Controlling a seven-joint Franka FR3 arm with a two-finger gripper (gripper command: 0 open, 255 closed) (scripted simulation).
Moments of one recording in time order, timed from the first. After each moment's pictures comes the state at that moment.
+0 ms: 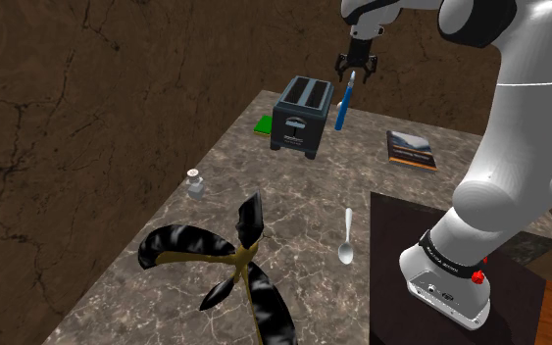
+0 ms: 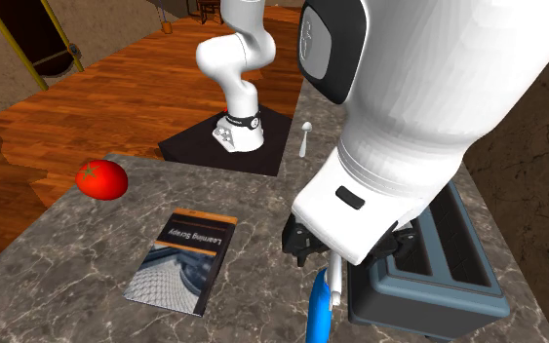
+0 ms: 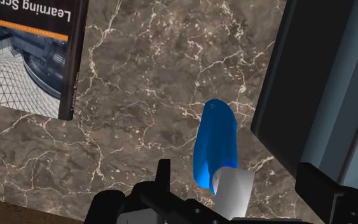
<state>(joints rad) -0.28 0.42 -0.29 -1.52 0.07 1.88 0.27</state>
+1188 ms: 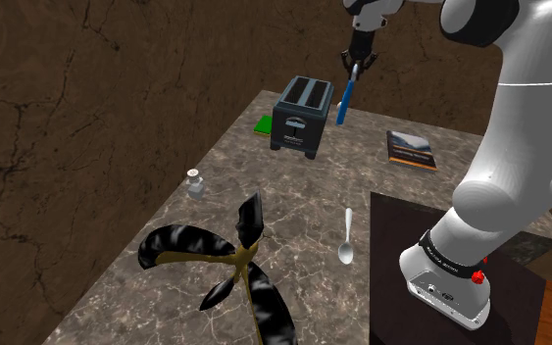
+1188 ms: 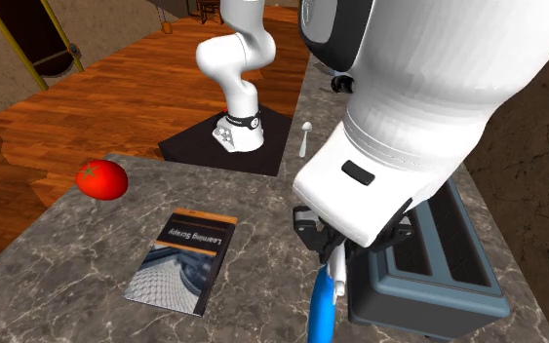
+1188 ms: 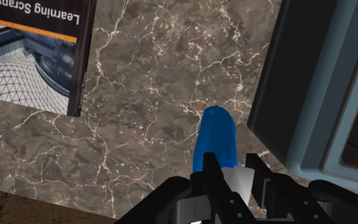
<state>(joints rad) -0.29 0.41 -0.29 -1.47 0.06 1.82 0.27</state>
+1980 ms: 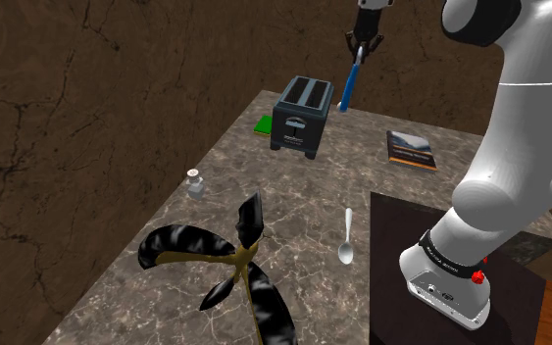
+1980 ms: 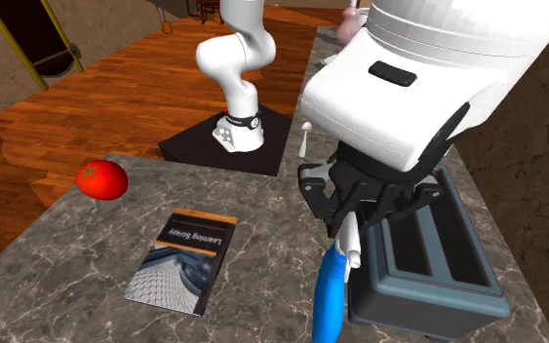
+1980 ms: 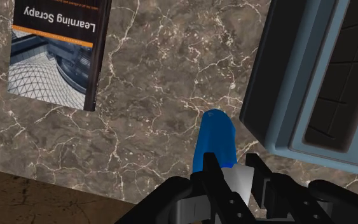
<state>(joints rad) -0.29 0.40 -0.30 -1.31 0.06 1.66 0.27</state>
